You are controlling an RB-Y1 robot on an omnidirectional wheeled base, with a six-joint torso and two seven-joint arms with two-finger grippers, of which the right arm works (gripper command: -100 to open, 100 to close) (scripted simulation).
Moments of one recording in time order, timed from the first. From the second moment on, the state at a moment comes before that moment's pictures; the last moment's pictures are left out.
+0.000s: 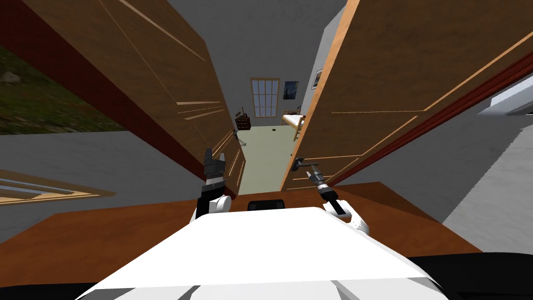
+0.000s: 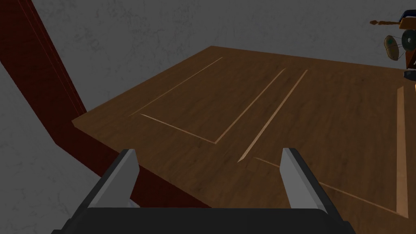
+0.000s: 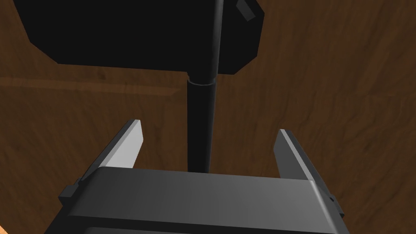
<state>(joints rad) 0.38 -0.41 -0.16 -1.41 0.30 -0.58 -0.73</state>
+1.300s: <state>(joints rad) 0.34 -0.40 -0.18 -1.37 0.29 -0.55 -0.70</state>
